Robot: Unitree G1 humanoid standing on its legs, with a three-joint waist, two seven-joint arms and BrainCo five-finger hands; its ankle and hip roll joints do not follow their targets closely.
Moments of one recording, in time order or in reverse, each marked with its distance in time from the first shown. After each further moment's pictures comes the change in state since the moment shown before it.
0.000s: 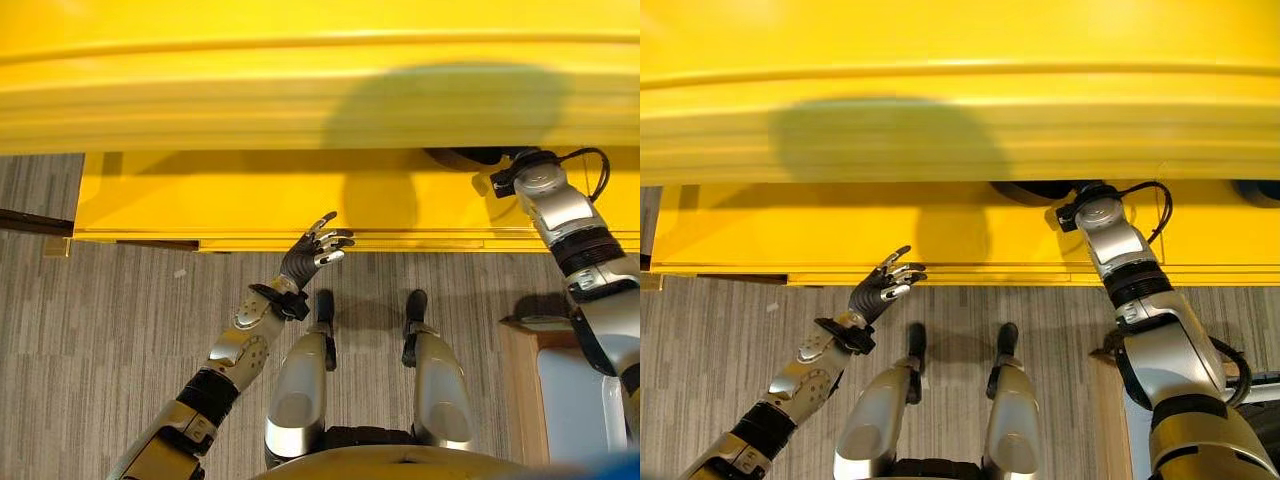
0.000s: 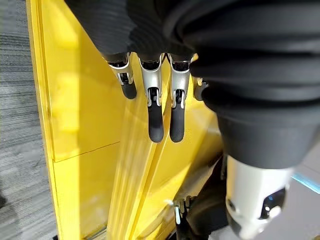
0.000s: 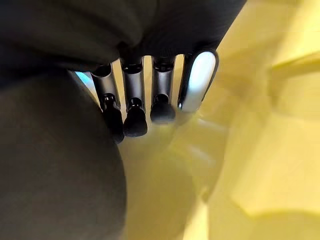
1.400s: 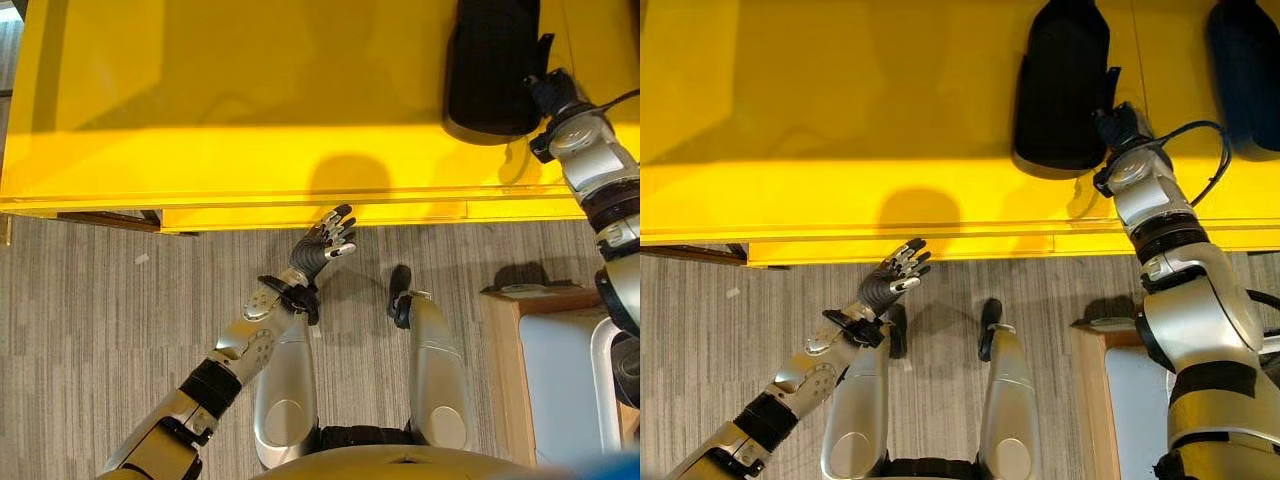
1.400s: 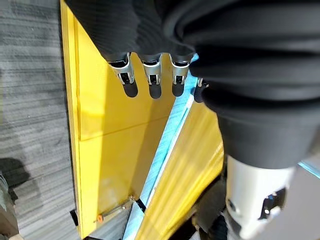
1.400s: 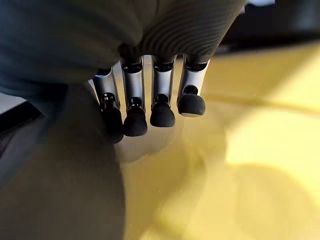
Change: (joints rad) left arm -0.015 0.057 -0.077 -0.042 -0.015 0.015 0.084; right arm -0.259 -0.104 0.238 0.251 -0.282 0.012 0.027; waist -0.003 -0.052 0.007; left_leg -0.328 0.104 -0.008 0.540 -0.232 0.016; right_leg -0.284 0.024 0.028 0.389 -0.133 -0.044
